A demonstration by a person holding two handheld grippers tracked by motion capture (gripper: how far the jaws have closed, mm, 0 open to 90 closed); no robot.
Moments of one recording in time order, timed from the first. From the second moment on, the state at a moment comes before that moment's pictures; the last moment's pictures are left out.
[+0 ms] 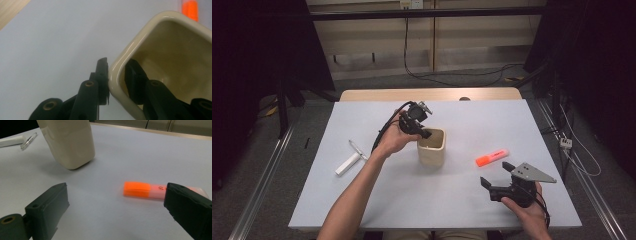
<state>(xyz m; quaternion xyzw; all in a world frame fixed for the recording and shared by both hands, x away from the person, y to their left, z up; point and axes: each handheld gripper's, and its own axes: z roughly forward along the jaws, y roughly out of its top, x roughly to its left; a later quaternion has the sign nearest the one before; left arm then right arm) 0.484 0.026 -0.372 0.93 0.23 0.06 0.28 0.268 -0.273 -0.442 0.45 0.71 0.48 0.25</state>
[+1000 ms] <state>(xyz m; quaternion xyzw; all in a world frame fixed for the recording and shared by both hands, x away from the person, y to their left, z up) 0.477 0.047 -0.375 0.87 0.30 0.07 0.38 0.266 -0.272 -0.441 0.46 0.71 0.47 0.26</state>
